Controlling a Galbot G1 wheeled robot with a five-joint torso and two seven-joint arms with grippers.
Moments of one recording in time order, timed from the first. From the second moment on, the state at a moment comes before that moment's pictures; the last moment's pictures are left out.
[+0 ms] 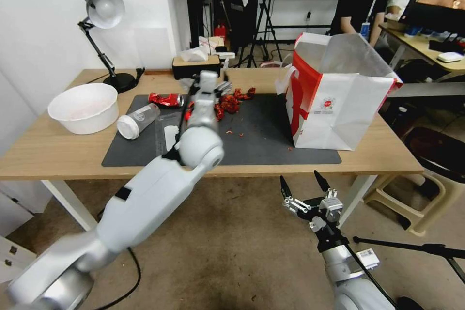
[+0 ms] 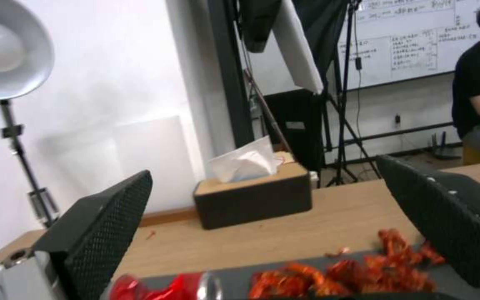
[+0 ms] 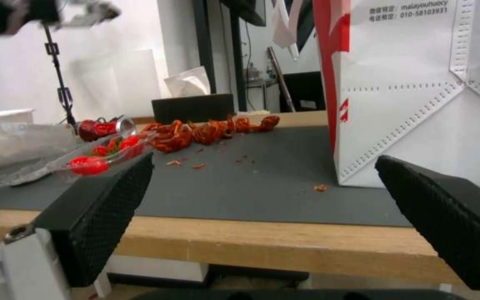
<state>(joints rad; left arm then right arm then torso) 0.61 -1.14 0.16 -1.81 -0.44 0.28 -0.75 -1.63 1.16 0.35 2.05 0.34 0.34 0.05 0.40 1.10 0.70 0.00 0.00</state>
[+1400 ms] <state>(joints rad) 1.41 -1.12 -0.16 -2.06 -0.15 0.00 -0.64 -1.61 1.17 0.34 2.04 0.33 0.33 0.06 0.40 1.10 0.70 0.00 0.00</state>
